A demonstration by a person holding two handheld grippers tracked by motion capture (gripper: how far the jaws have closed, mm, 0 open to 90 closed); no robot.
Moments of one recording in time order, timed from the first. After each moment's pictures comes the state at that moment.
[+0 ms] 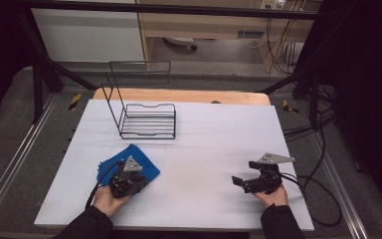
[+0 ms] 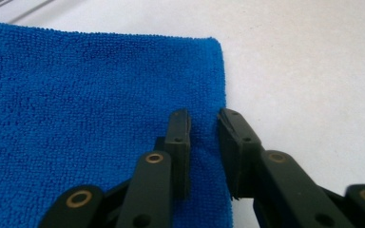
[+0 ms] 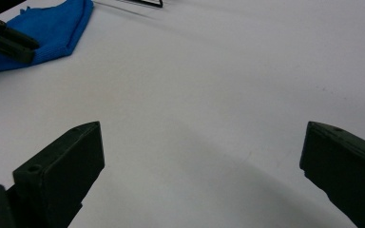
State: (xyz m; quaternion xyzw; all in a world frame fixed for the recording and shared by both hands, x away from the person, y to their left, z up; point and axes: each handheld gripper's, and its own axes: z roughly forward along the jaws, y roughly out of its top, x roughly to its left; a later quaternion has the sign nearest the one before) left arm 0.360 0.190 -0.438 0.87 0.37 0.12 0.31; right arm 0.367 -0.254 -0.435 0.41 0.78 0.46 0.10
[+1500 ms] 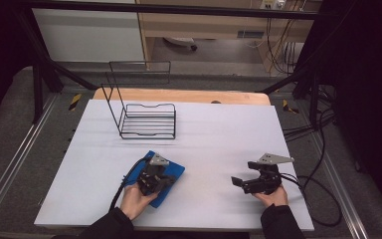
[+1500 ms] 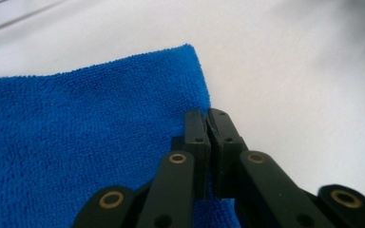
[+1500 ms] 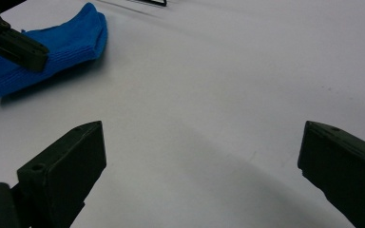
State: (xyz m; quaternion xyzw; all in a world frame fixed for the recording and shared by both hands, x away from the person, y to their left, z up) left arm 0.365 0.109 -0.421 0.85 0.38 0.05 0.36; right arm 0.366 -0.253 -0.435 0.40 0.78 0.46 0.10
